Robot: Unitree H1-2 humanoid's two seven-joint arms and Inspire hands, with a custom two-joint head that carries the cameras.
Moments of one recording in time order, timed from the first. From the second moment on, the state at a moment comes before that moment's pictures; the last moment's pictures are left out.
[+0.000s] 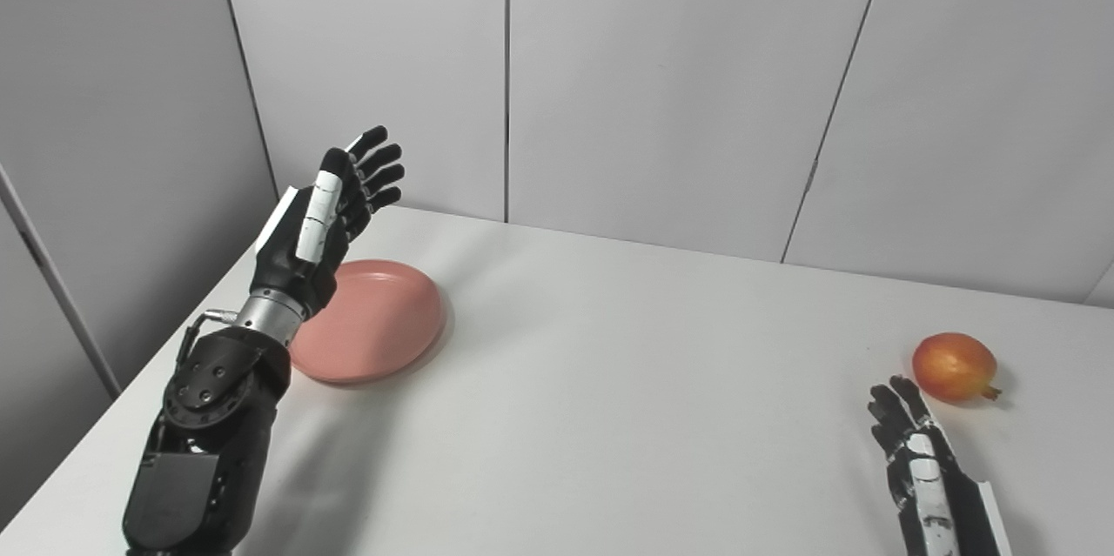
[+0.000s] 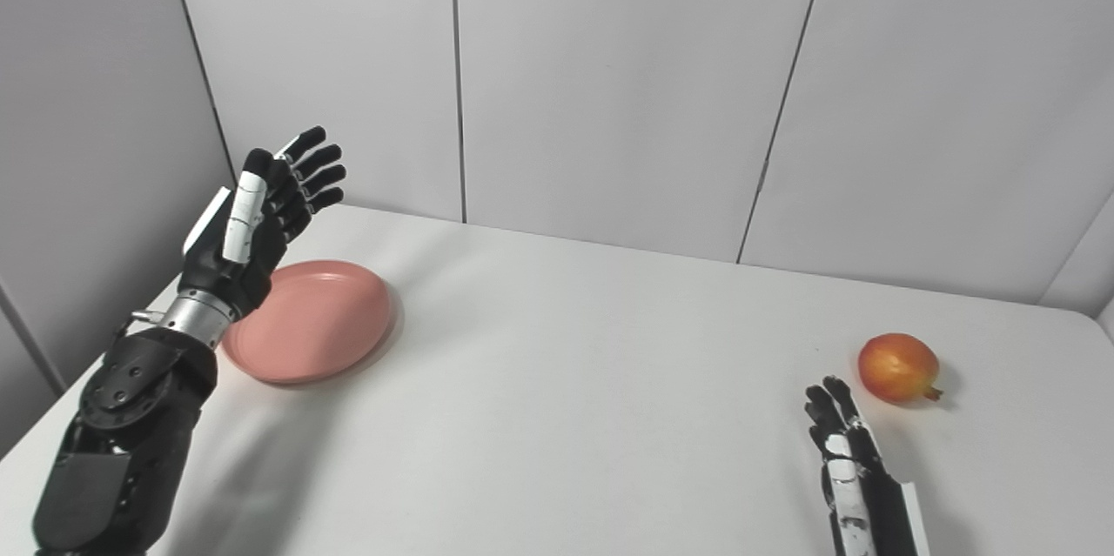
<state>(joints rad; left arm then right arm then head) -0.36 0.36 0.24 -0.01 -0.30 0.15 -0.17 0.03 -0.06 -0.05 -0.05 0.17 -0.10 0.11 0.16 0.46</state>
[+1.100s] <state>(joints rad) -0.53 0.47 0.35 0.85 -0.32 -0.21 -0.22 0.03 -0.06 -0.05 -0.05 0.18 -0.09 0.11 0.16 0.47</state>
